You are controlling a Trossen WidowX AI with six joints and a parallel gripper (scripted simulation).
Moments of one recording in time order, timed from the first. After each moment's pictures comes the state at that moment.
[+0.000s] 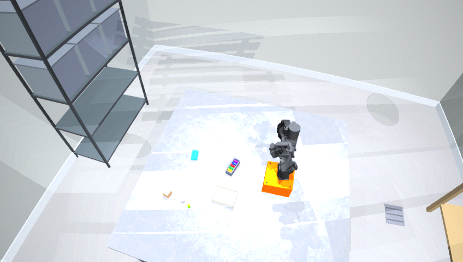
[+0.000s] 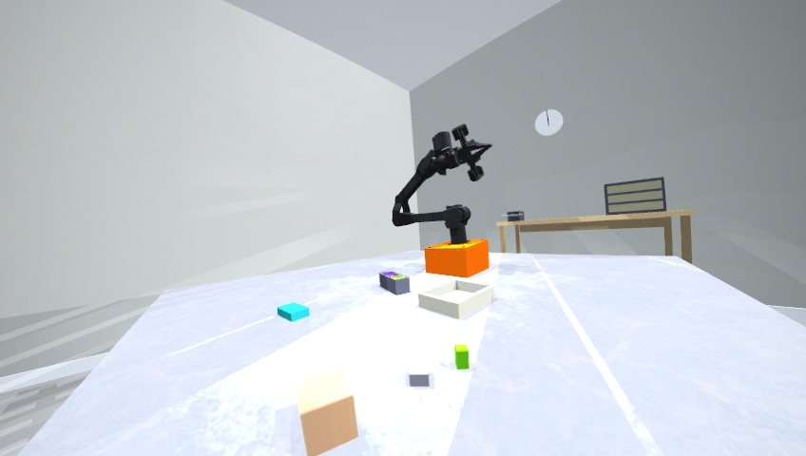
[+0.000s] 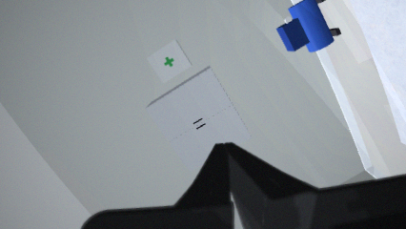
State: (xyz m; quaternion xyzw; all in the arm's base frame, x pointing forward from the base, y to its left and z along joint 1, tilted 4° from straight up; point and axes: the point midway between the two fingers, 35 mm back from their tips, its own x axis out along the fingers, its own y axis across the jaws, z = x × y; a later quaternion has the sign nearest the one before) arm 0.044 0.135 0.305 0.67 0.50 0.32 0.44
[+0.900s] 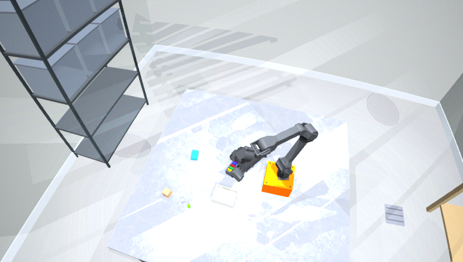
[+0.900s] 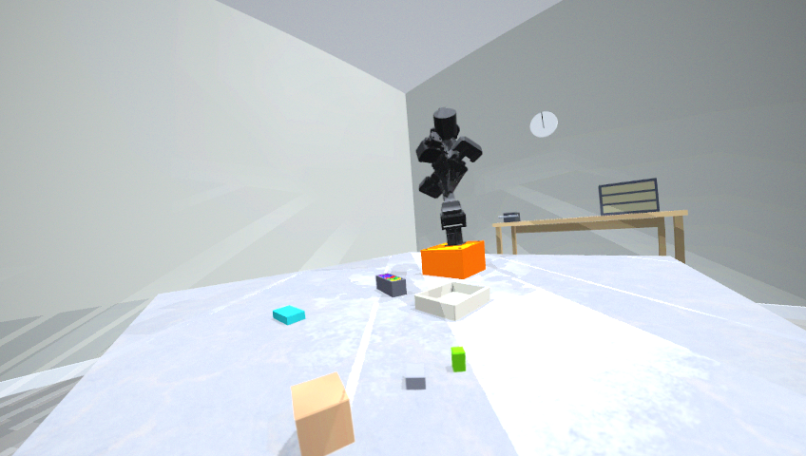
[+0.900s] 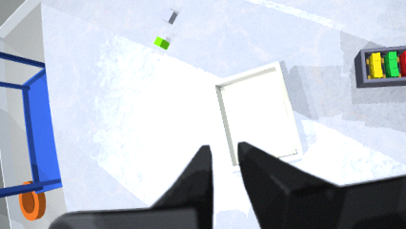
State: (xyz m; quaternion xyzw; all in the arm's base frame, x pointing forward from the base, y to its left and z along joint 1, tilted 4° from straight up) arm 0.266 0.104 0.187 0.27 0.43 -0.05 0.86
